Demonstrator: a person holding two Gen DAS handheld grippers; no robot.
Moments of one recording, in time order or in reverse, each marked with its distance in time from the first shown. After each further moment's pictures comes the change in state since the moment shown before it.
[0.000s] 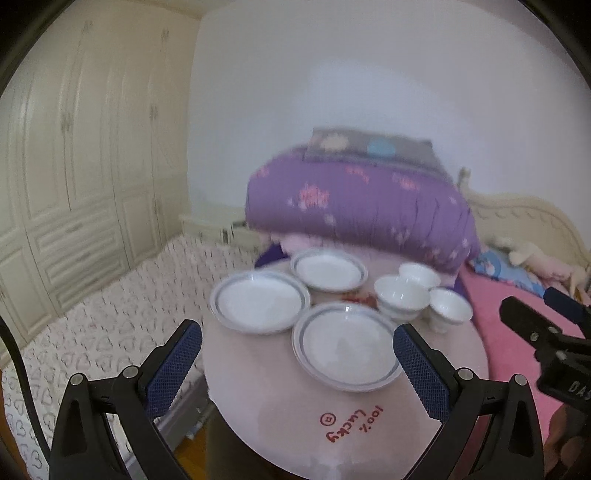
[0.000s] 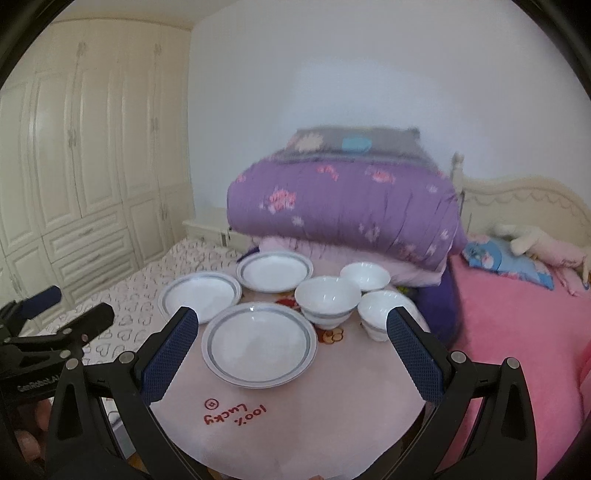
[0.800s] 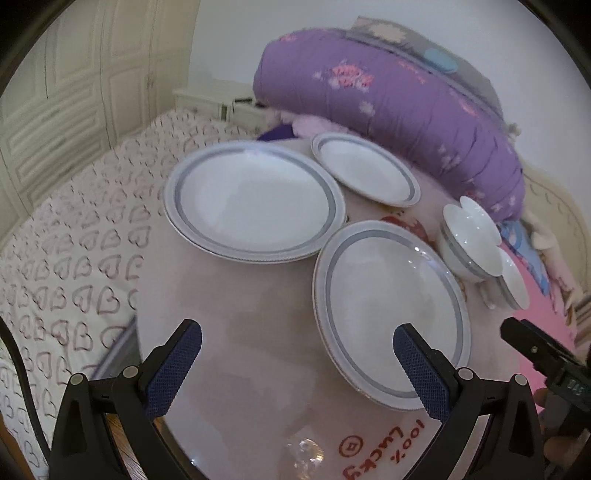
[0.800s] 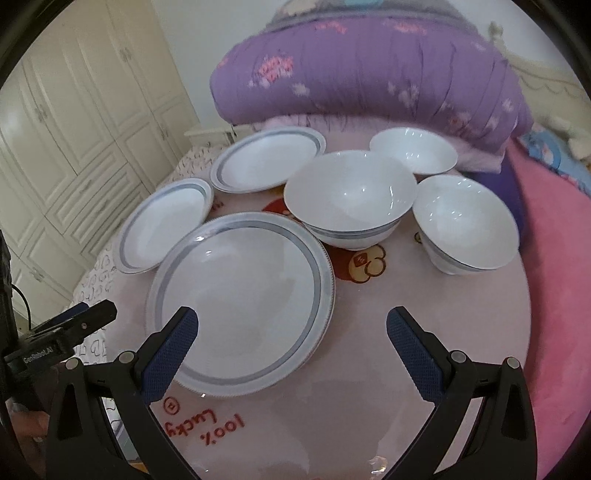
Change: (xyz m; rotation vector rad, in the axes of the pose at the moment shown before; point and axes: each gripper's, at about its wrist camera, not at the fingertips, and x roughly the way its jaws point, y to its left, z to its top) left arm 0.243 0.057 0.078 -0.180 0.437 -0.047; right arm 0.201 -0.049 -0.034 0.140 0.451 0.135
